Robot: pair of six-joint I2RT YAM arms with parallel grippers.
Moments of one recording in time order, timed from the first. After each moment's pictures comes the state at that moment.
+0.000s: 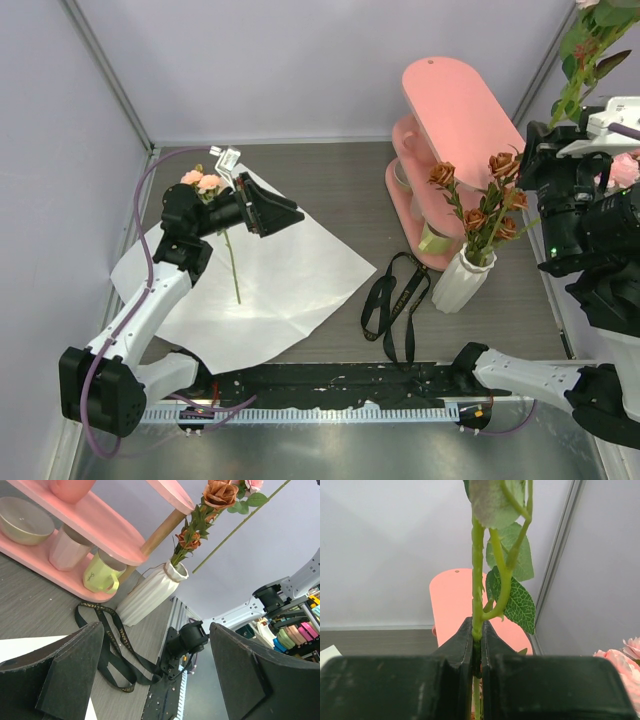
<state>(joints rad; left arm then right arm) -0.28 1.10 0.85 0.43 0.93 -0.84 0.81 0.97 1.81 -0.53 0.86 -0.28</state>
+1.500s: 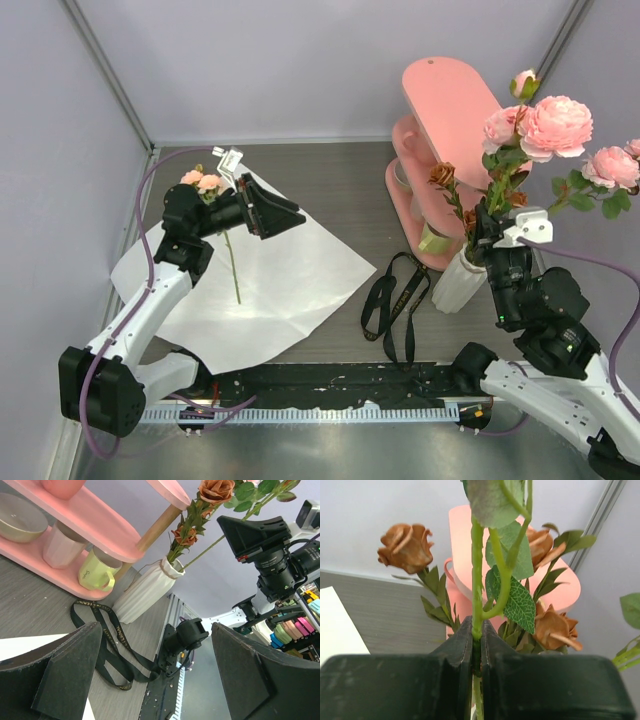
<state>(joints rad) -0.29 1.10 0.85 0.42 0.94 -0.84 0.81 0.46 0.89 -0.18 0.71 -0.31</state>
